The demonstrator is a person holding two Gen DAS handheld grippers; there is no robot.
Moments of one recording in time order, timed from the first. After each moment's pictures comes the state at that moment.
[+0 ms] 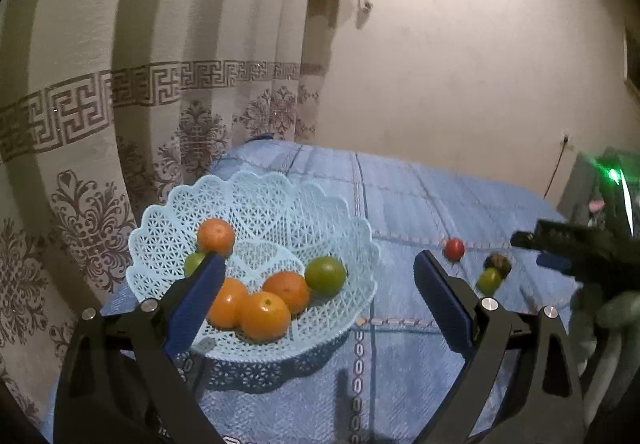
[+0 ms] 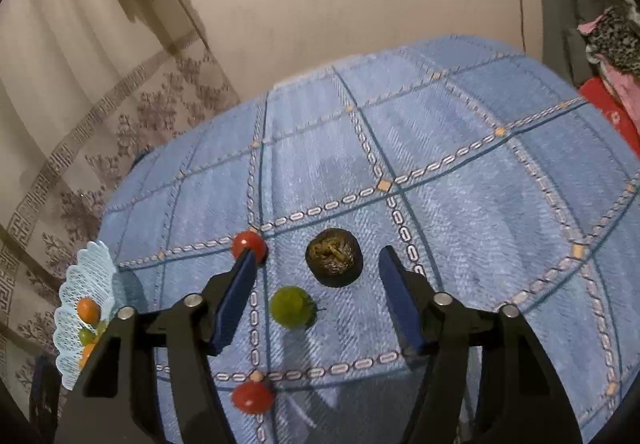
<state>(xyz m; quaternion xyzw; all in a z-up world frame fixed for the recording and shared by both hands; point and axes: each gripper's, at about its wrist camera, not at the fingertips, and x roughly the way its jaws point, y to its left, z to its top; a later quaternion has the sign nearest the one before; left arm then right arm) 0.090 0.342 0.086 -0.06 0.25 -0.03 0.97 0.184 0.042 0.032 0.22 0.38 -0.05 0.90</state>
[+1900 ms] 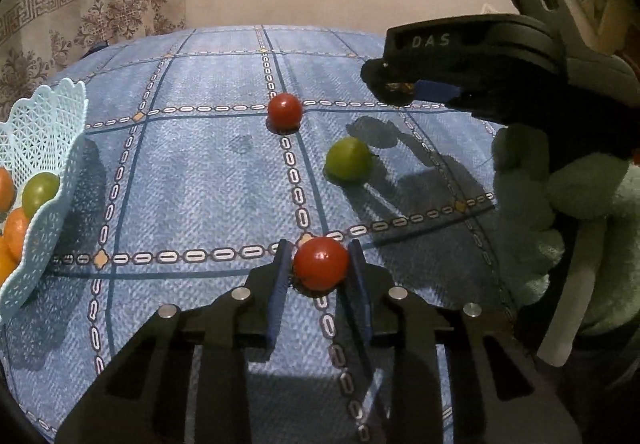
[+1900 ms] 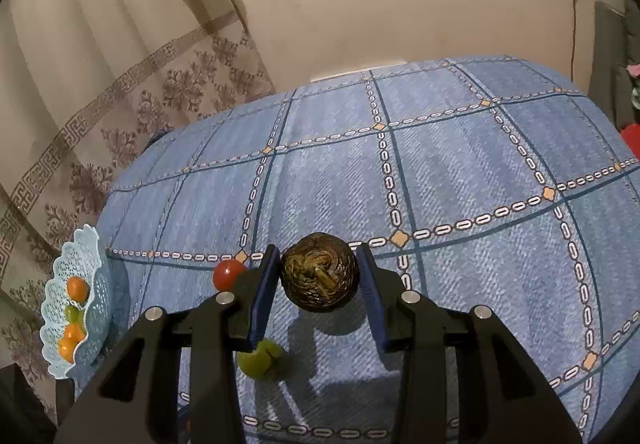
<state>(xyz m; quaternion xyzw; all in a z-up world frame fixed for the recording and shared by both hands) 0.131 0.190 0.022 -0.01 0.42 -0.21 0.88 0.225 0.020 0.024 0.17 0.38 0.03 0.91</state>
